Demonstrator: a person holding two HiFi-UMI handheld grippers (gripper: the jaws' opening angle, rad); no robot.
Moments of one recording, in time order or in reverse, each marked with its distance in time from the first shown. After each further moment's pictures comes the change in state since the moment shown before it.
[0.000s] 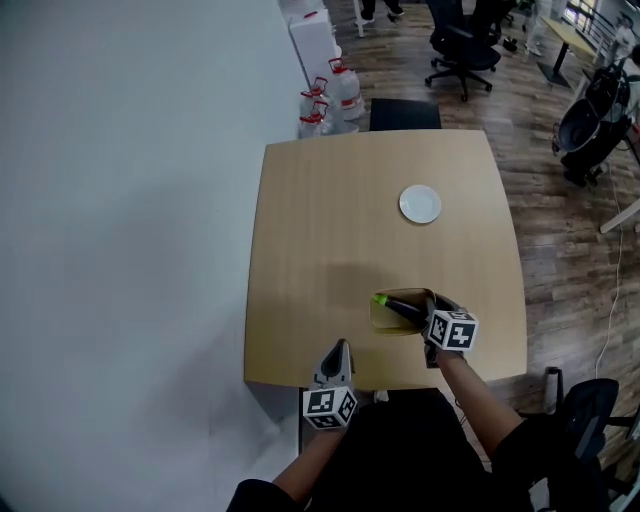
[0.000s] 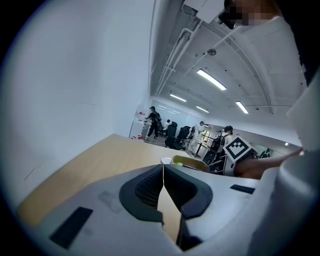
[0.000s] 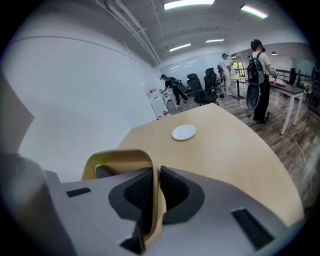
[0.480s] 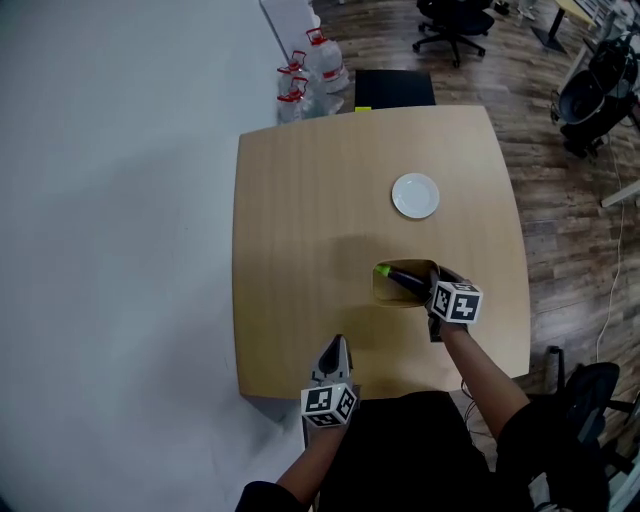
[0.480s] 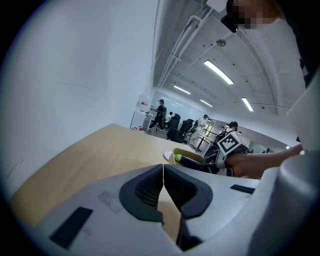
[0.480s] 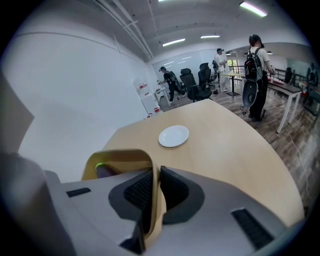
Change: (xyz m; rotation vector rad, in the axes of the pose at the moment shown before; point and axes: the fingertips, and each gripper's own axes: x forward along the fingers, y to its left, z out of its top) left arm 0.079 0.020 0.003 -0.035 0.096 0.016; right arm 0.088 -0.051 0.060 0.039 0.045 -0.069
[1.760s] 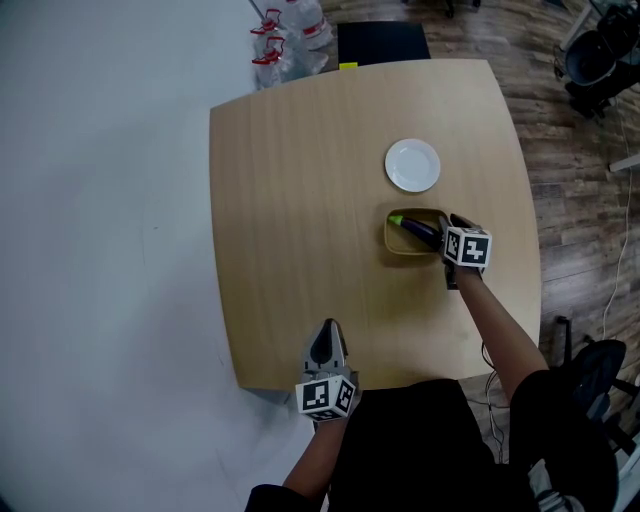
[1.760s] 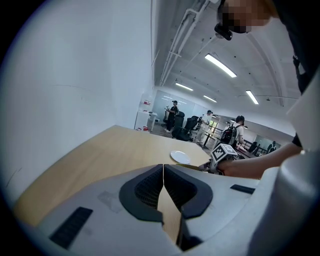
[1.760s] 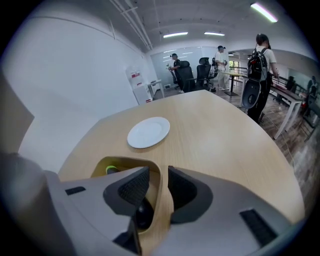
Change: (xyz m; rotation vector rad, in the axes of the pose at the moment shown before) left arm 0.046 0.010 0.000 0.045 0.012 0.073; right arm 0.109 -0.099 0.024 -0.053 0.074 -0.093
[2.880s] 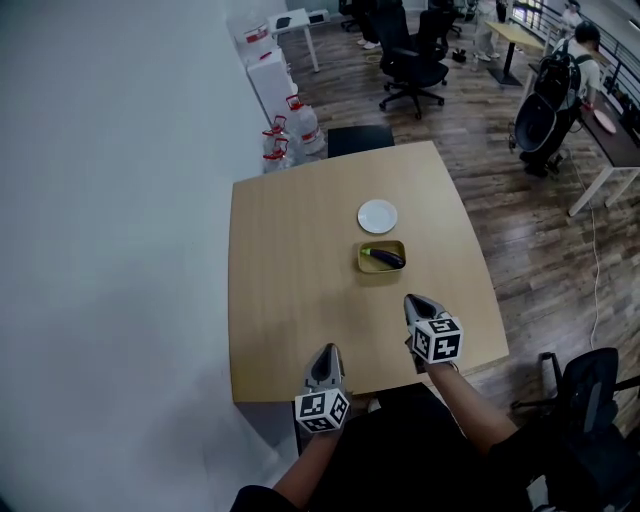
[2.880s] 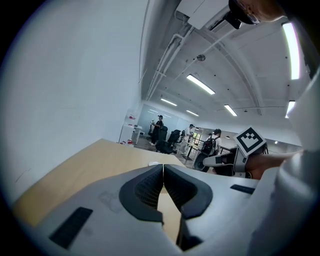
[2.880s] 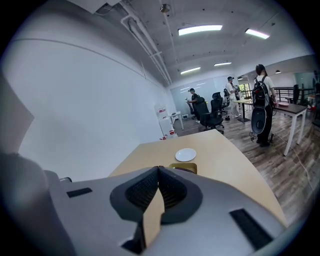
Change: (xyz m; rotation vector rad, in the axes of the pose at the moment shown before) left arm -0.139 -0.058 0.002 0.036 -0.162 -0.183; right arm -0.297 0.138 -0.070 -0.115 -0.354 0.185
